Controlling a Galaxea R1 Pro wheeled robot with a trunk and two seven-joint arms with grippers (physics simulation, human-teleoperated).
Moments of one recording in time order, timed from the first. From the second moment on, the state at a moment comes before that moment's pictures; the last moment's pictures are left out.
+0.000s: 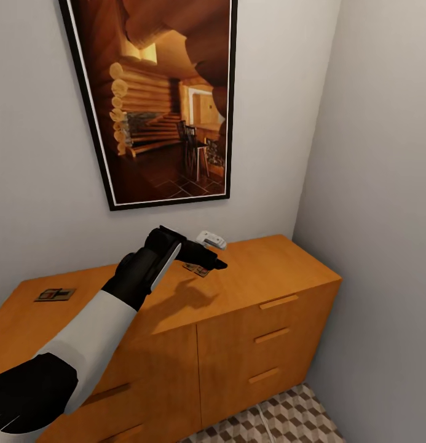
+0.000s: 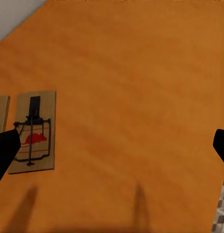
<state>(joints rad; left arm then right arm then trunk) -1.07 -0.08 -0.44 -1.04 0.00 1.00 -0.52 -0.28 0.02 -0.34 -0.01 0.56 -0.45 -0.18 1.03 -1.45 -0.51</state>
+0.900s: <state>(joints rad) -1.07 -0.08 -0.37 -1.05 0.00 1.00 -0.57 -0.28 0.02 -0.34 -0.01 0.56 -0.45 -0.18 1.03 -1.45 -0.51</state>
